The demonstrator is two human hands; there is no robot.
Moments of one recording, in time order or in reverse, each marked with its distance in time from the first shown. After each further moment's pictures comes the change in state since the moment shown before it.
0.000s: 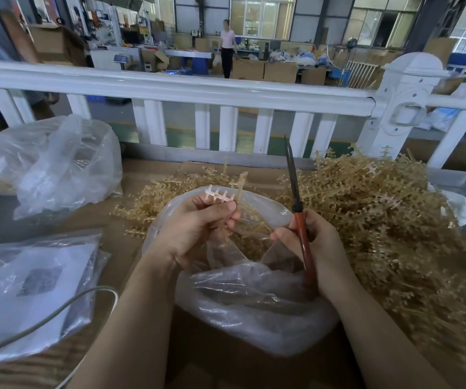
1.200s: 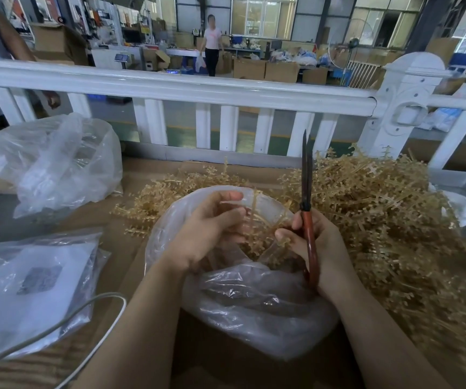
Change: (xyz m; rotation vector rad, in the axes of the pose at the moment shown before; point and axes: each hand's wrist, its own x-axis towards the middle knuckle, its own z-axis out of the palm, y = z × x) left_hand 0.008 -0.018 0.009 0.183 0.057 0.029; right_hand -0.002 -0.009 0.001 0.138 0.014 0.029
